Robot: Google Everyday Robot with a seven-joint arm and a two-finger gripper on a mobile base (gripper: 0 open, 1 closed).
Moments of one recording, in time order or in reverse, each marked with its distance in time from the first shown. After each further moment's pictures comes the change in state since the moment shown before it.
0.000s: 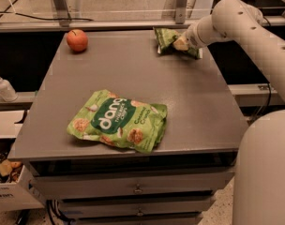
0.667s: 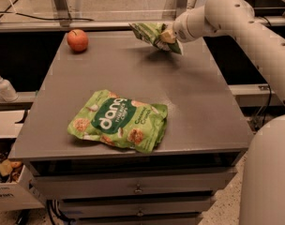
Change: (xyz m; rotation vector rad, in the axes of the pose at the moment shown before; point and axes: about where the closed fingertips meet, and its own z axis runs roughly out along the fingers) arm -0.061 0.042 -0.009 -0.086 -0.136 -0.063
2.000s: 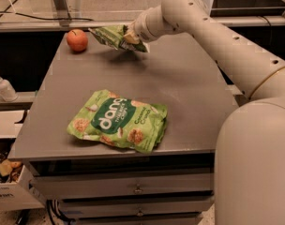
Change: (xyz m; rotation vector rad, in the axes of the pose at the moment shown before) arm -0.077 0.088 0.069 -0.131 -0.066 -0.210
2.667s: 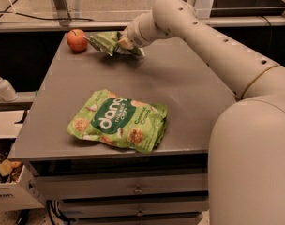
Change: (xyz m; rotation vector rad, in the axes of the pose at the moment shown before) arm 0.002 0.019 0.024 -0.033 0.018 -0.036
